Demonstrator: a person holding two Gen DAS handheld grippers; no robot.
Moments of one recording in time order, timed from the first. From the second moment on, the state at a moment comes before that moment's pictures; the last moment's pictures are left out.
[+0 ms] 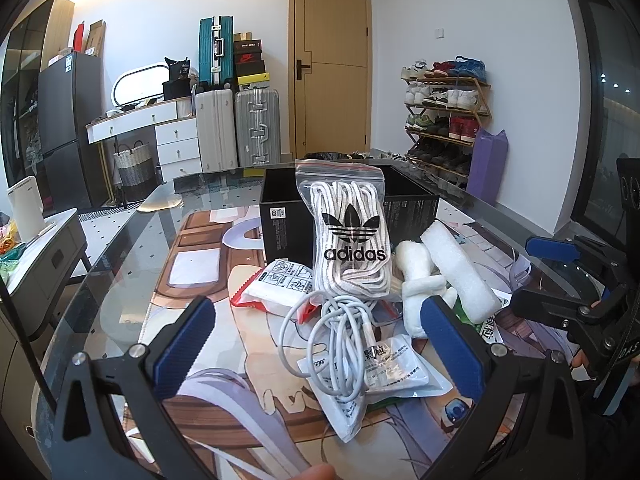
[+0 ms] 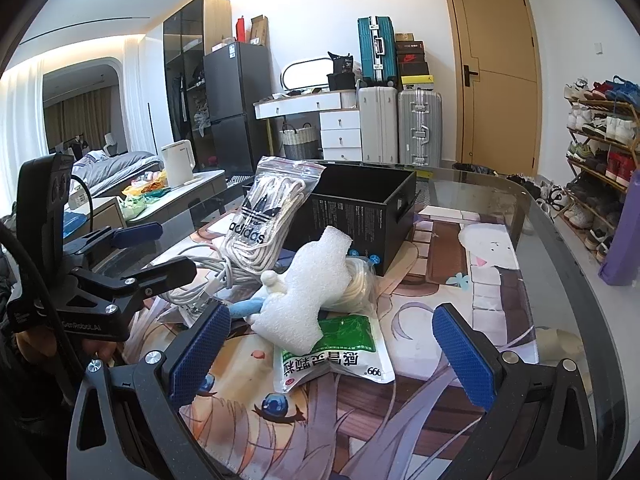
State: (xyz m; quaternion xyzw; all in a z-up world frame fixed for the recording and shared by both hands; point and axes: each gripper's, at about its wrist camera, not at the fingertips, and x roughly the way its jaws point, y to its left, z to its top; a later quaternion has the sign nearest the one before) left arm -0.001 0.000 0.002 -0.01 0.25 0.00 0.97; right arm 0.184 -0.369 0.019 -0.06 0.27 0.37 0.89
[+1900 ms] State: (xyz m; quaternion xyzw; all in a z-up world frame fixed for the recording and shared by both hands) left arm 0.006 0.007 -0.001 -0.02 0.27 0.00 0.96; right arm 0.230 -0.334 0.007 -0.04 0.37 0.41 0.83
